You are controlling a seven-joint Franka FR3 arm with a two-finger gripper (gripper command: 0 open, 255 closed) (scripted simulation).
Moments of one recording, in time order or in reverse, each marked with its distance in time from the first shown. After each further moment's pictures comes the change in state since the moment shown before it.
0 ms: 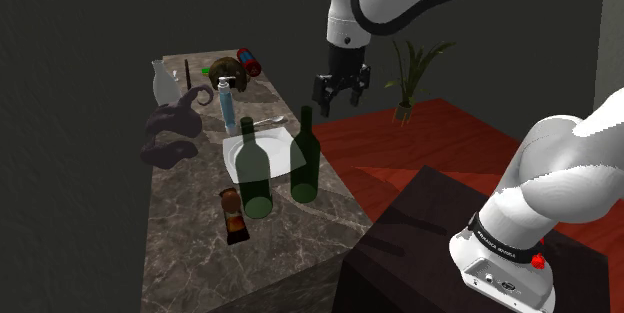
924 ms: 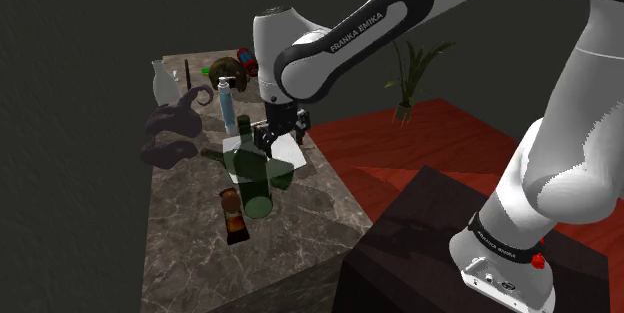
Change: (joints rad) arm 0.045 0.522 0.121 0.240 -0.140 0.242 0.254
